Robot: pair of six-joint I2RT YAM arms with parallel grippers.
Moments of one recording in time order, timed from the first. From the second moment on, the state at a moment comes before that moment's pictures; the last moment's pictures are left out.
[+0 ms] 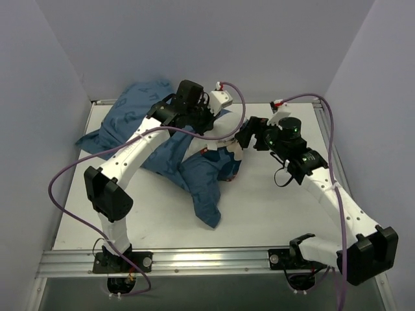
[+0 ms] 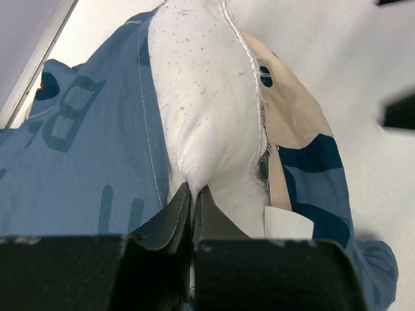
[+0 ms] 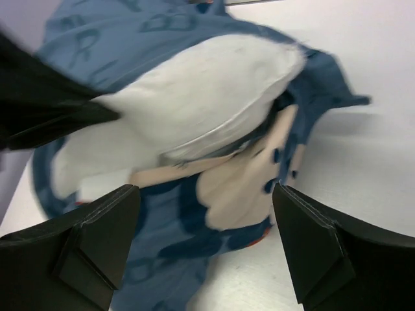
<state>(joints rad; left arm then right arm) -0.64 1.86 1.98 -0.80 0.22 0.32 0.35 1.20 1.02 -0.20 -0.14 0.42</state>
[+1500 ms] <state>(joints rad) -0.39 1.96 2.28 -0.81 0.16 0.11 0.70 1.18 0.54 0.05 -0.06 0.62</state>
